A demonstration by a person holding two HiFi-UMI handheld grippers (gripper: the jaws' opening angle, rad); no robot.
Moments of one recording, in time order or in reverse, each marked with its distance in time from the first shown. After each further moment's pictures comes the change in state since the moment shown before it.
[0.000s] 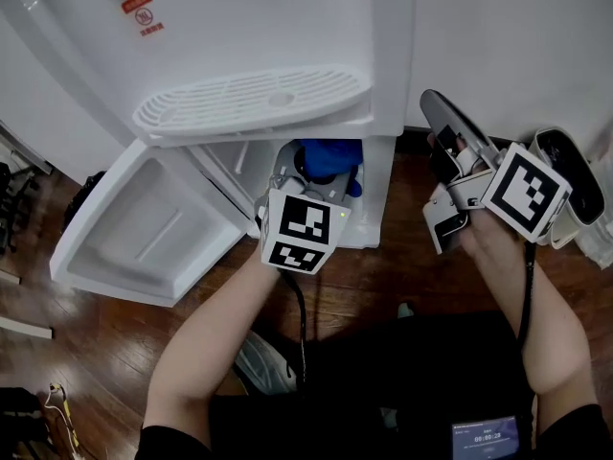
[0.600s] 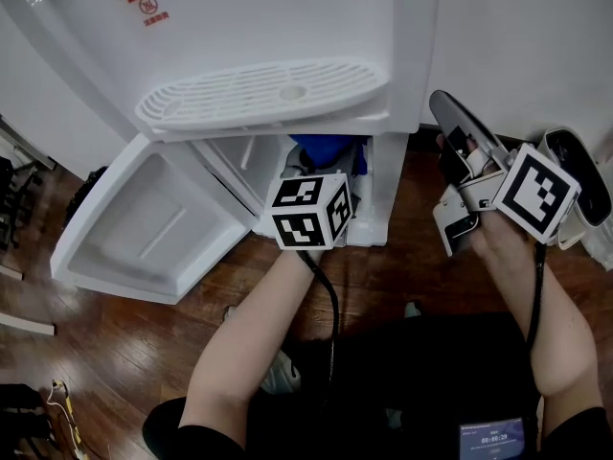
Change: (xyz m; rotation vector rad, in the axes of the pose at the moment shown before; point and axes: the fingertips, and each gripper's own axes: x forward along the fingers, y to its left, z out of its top) left arm 0.018 0.022 -0.026 -0.570 -0.038 0.112; right arm 0.002 -0.001 -0.008 -0.003 0.032 0.007
